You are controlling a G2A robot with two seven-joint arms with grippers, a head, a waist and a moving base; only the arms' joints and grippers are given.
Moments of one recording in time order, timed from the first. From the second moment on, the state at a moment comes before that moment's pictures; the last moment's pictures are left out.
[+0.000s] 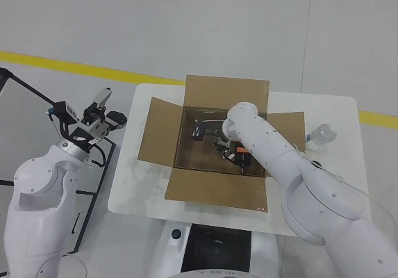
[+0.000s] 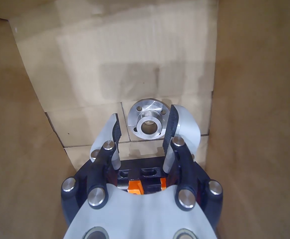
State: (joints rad) left arm 1.64 -1.14 -1.83 -1.99 -0.40 0.22 -0.53; right arm -0.43 -1.72 0.37 -0.30 -1.14 -0.74 0.63
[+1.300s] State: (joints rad) left arm 1.64 -1.14 -1.83 -1.99 -0.40 0.22 -0.53; right arm -0.44 -1.73 0.40 -0.29 -1.18 -0.72 0.65
